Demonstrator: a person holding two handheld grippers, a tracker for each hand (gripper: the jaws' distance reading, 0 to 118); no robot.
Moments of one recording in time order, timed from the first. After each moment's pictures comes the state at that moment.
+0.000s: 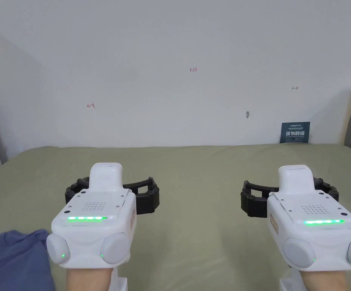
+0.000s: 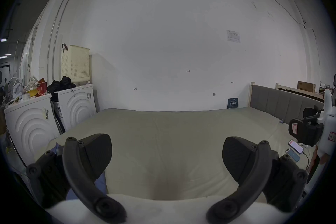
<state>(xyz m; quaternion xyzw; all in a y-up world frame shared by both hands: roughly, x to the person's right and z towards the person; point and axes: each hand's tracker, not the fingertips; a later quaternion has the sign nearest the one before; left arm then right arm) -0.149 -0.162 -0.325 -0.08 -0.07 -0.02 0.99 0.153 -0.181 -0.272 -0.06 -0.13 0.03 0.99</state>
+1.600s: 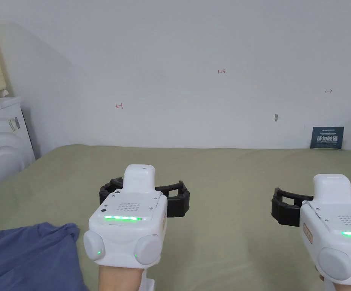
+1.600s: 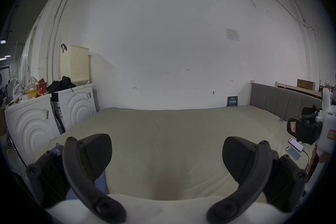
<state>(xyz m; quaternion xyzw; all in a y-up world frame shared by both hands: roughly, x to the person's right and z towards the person) -0.148 -0.165 -0.322 -0.08 -0.07 -0.02 0.99 0.149 -0.181 -0.270 -0.07 -0.13 0.02 0.99</state>
